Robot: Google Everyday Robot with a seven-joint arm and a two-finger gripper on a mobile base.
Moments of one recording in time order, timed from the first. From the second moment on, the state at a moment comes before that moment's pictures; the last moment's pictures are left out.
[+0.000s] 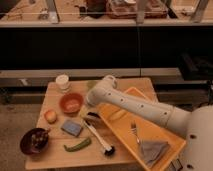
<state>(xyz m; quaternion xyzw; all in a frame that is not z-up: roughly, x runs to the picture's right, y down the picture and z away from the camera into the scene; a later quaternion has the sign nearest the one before) -0.116 0.084 0.833 0.19 -0.25 -0.92 0.25</state>
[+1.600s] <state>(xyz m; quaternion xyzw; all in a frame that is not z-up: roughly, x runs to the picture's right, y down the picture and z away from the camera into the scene) -0.116 0.084 0.833 0.19 -0.25 -0.92 0.25</state>
